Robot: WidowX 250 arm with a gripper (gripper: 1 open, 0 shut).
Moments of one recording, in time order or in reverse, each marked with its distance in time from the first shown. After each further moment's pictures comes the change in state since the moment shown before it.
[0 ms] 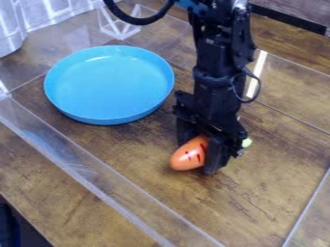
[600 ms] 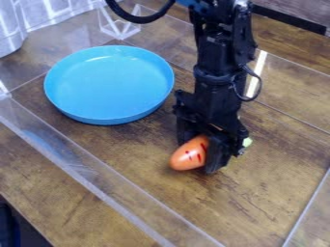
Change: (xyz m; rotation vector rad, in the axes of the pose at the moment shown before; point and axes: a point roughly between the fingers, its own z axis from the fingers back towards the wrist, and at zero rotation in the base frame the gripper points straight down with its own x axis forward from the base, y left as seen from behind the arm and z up) arm -0.004 -0.001 0.000 -0.007 0.024 0.009
